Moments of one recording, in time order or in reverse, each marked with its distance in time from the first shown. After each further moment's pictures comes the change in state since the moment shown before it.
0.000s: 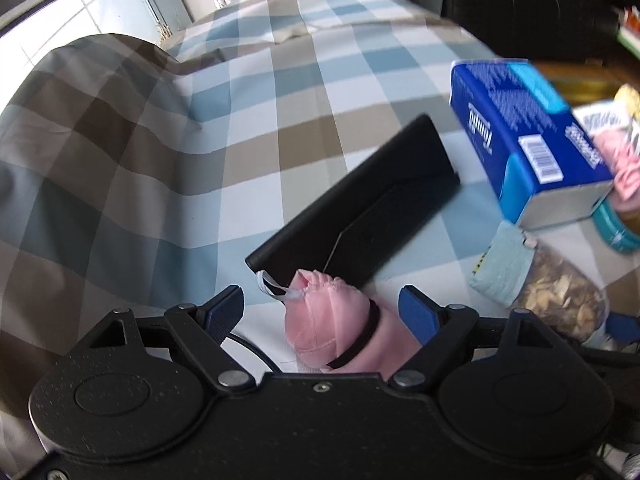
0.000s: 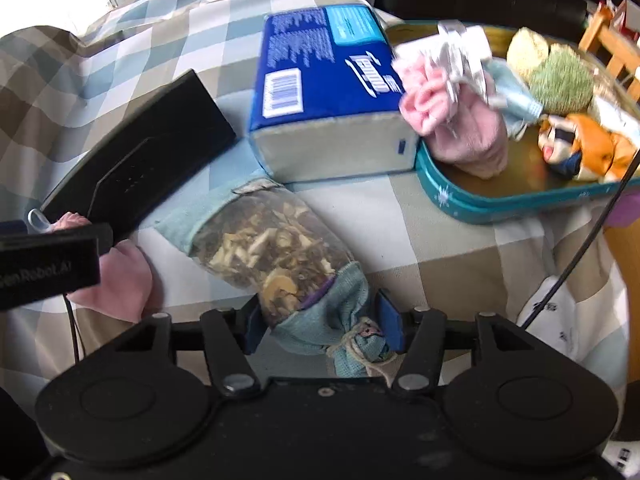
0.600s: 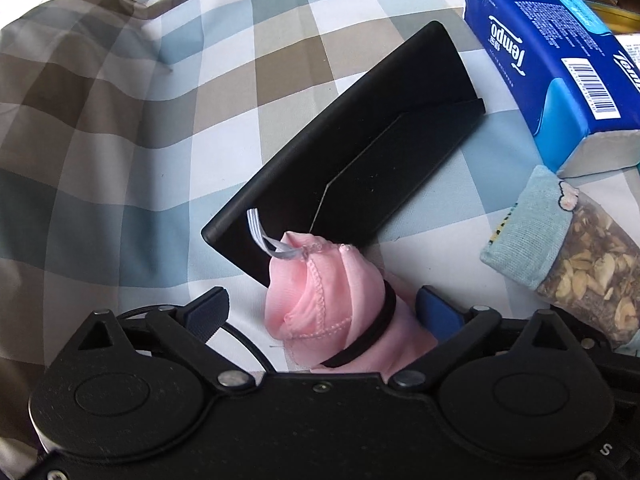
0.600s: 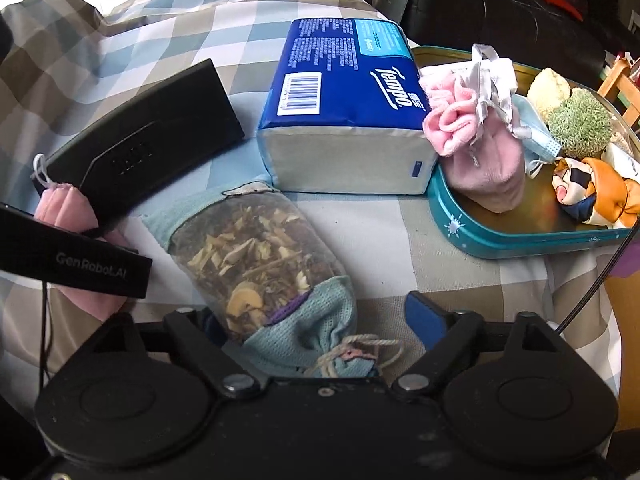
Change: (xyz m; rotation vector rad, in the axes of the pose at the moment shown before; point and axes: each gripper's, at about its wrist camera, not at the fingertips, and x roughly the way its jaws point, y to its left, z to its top) left arm 0.046 -0.013 0.005 0.052 0.199 0.040; right arm 0.013 0.003 -0.005 -0.137 -0.058 -0.038
